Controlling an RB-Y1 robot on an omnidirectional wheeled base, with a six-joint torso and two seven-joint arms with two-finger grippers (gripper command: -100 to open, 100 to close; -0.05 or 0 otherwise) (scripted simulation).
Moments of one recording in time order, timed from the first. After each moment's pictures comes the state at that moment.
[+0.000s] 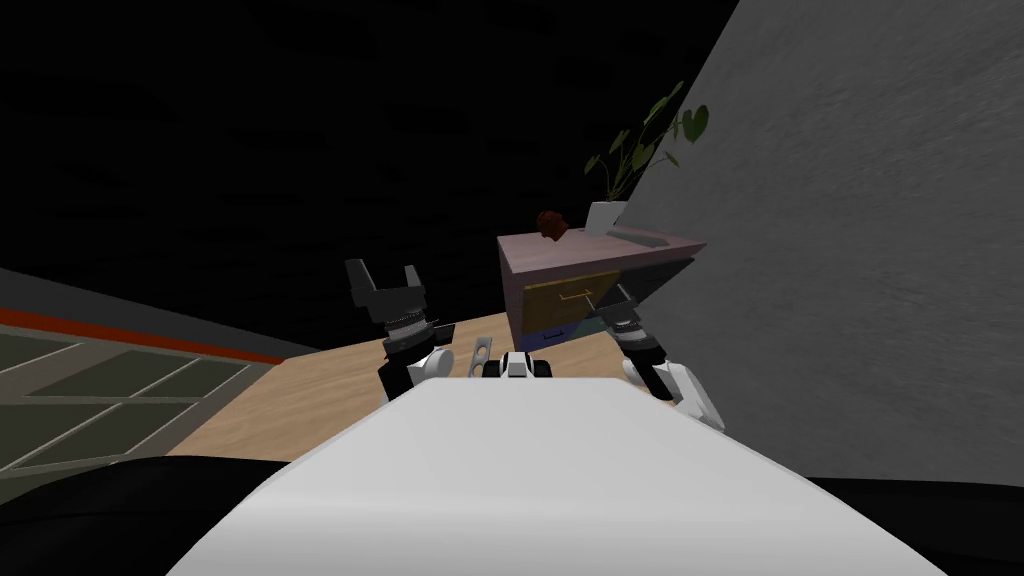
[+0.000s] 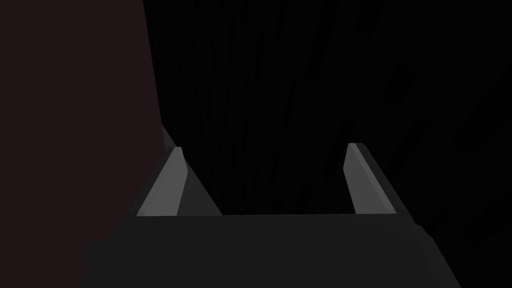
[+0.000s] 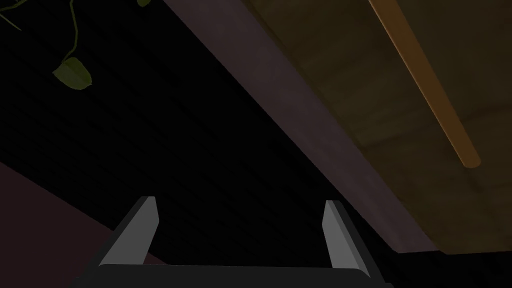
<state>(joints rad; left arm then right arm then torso) 0.51 -0.05 -0.01 -2.38 0.12 -0.61 0.01 0.41 -0.19 -0.41 -1.91 0.68 -0.80 1.22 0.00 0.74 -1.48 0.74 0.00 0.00</state>
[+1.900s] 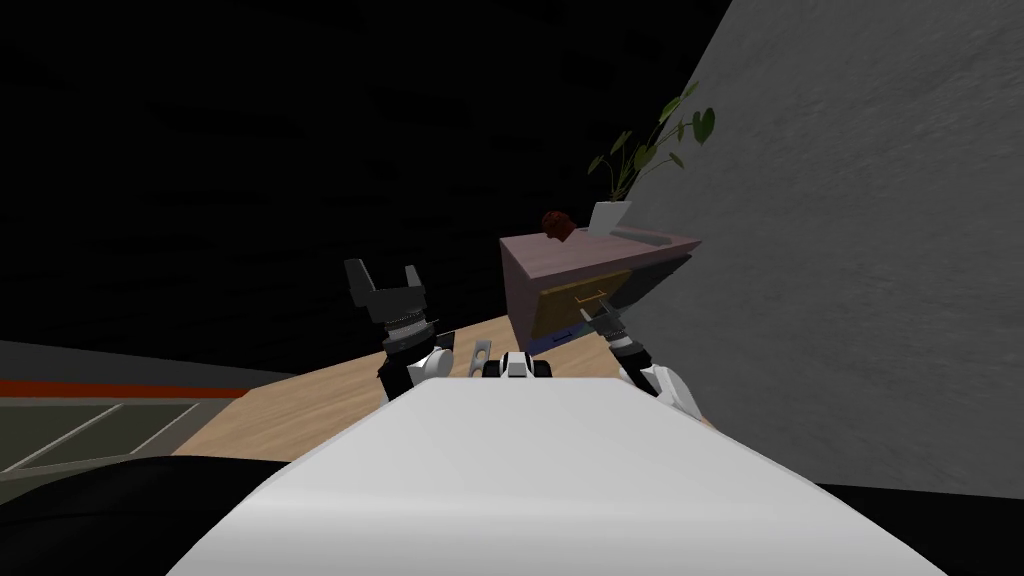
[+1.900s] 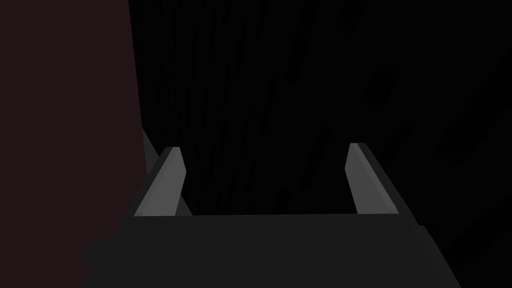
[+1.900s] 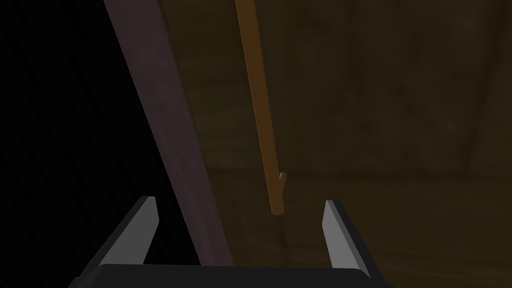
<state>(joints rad) 0.51 -0.05 -0.01 -2.38 0.12 -0.61 0.01 0.32 -0.12 -0.53 -1.65 0.92 -1.00 1.70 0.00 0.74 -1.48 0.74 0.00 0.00</state>
